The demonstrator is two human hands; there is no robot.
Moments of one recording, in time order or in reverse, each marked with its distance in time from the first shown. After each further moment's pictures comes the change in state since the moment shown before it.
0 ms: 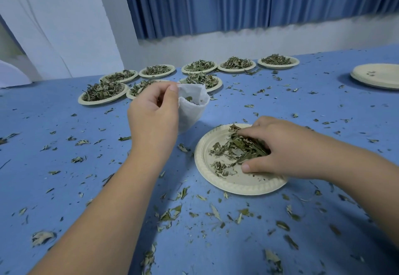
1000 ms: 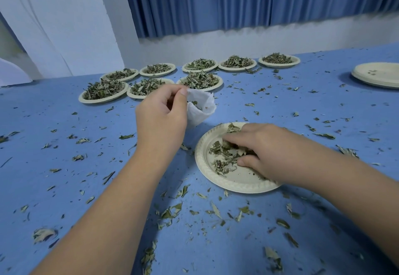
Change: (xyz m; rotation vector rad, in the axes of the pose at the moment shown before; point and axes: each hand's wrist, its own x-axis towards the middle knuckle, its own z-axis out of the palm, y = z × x) left_hand -0.003 -0.010 0.003 0.153 -0.061 0.134; right_hand 0.011 -0.010 0.018 -0.160 0.111 -0.168
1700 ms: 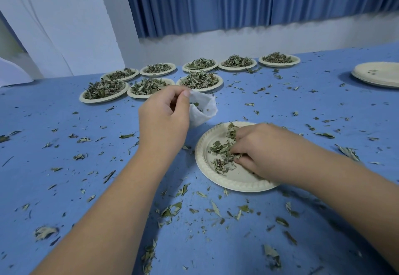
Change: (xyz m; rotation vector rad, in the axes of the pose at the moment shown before) left_hand -0.003 0.001 0.000 0.041 -0.031 0.013; right_hand 0.001 -0.006 -0.001 -0.210 0.041 -0.135
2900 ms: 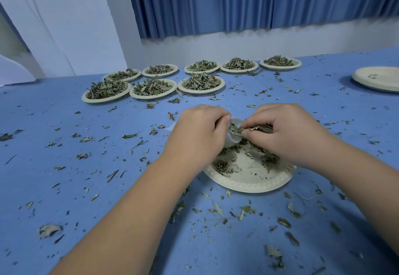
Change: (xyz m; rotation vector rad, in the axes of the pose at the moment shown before) left_hand -0.016 0.025 0.014 0.261 -0.357 0.223; right_hand -0.006 0.018 -0.012 0.620 0.374 0.261
